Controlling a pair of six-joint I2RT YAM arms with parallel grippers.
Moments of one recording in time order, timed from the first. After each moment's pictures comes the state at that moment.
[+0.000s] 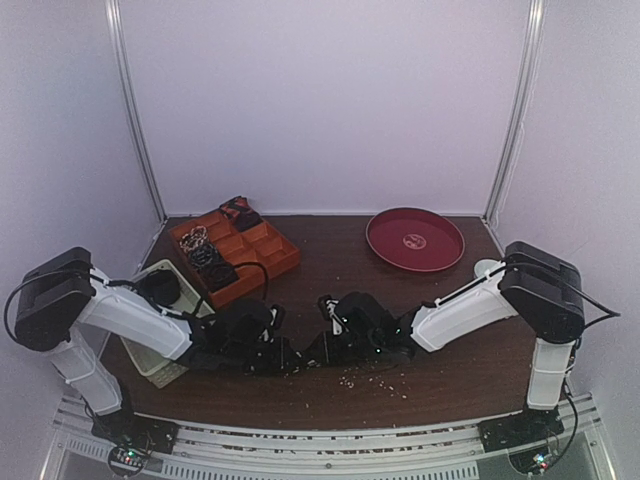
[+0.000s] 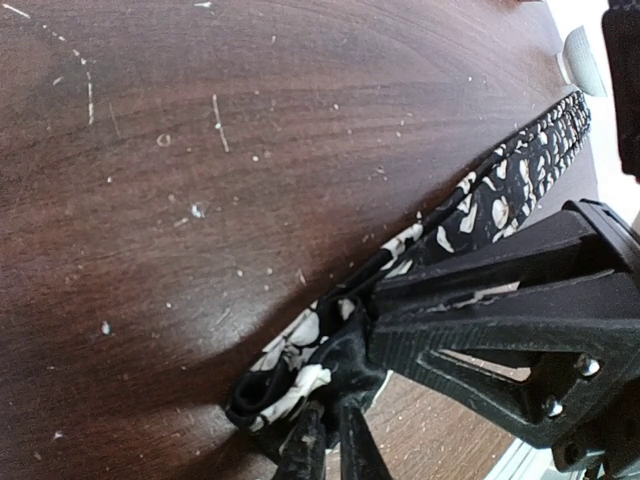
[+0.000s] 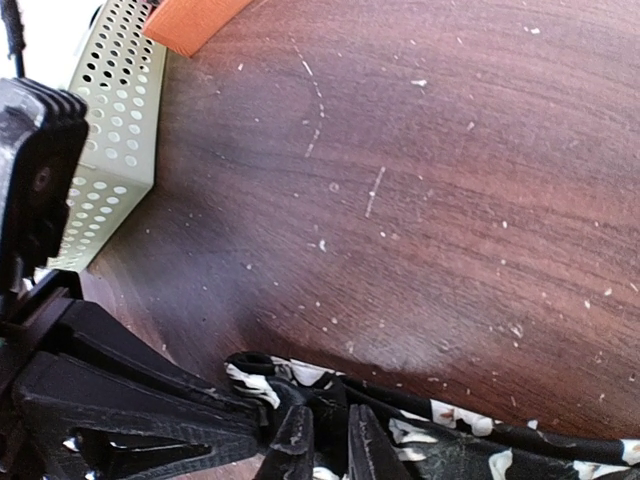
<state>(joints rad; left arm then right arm) -1.04 1.63 0.62 0.23 0.07 -0.96 1.06 1.93 0.94 0.29 -0.08 0.81</state>
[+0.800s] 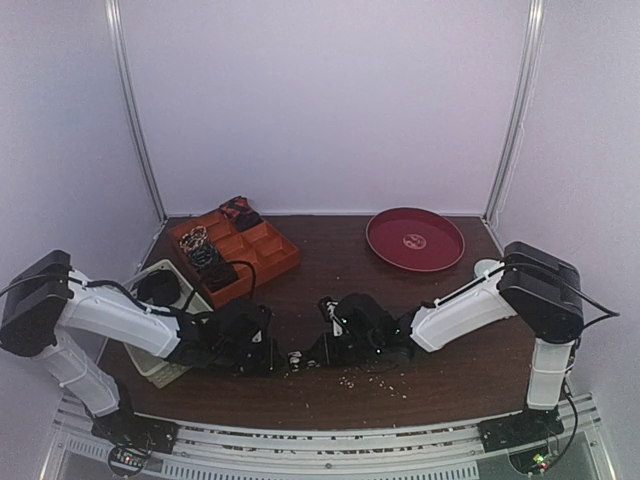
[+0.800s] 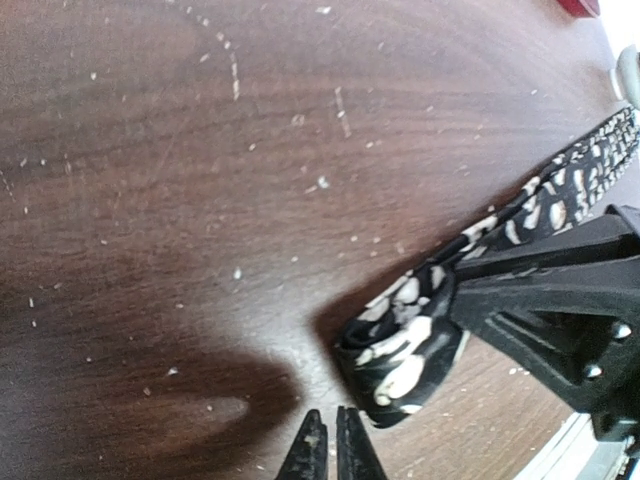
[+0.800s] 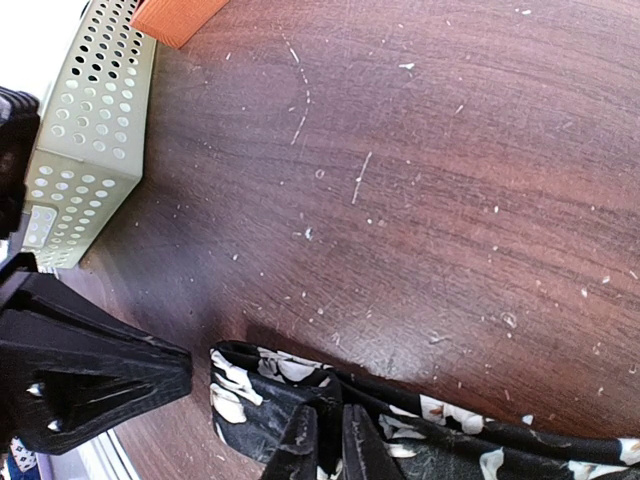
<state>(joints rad) -1.04 1.53 0.62 0.02 -0.04 -0.97 1.06 1.93 0.94 0.27 -0.09 0.81</state>
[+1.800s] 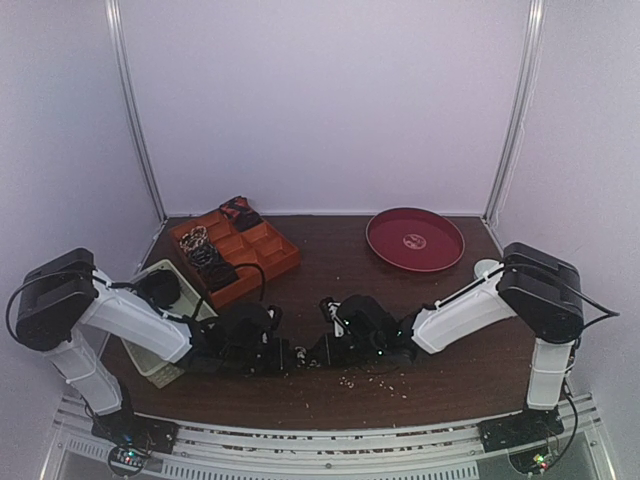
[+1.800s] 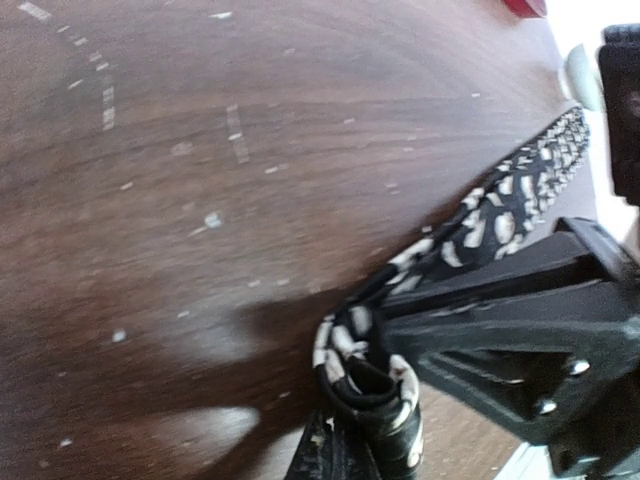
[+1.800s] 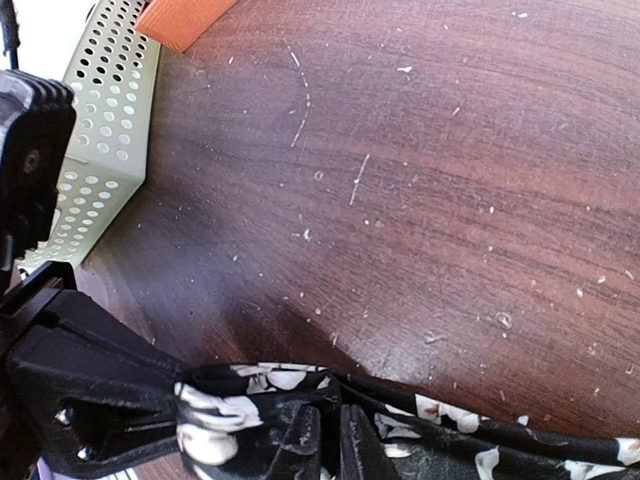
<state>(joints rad) -1.05 1.64 0.60 0.28 0.03 -0.98 1.06 1.93 0.92 0.32 -0.08 0.81</state>
